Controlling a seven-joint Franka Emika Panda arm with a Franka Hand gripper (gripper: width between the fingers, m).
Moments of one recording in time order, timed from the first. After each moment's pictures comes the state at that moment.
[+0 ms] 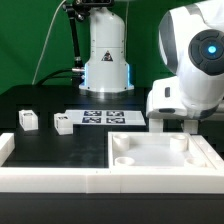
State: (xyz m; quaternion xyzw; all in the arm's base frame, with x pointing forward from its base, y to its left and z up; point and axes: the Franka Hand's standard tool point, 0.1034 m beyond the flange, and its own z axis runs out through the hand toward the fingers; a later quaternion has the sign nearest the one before) arm 0.387 0.178 0.011 -0.90 0.07 0.42 0.06
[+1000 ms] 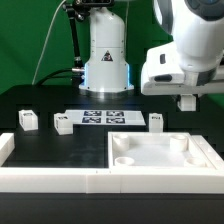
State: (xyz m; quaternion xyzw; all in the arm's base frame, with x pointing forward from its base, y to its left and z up) arm 0.414 0.163 0.068 -0.94 0.05 0.34 0.07
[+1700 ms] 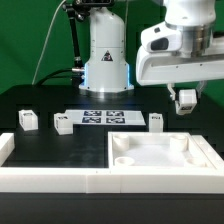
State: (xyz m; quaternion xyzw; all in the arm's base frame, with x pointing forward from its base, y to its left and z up) arm 0.449 0.139 0.088 -1.00 0.00 0.08 0.06
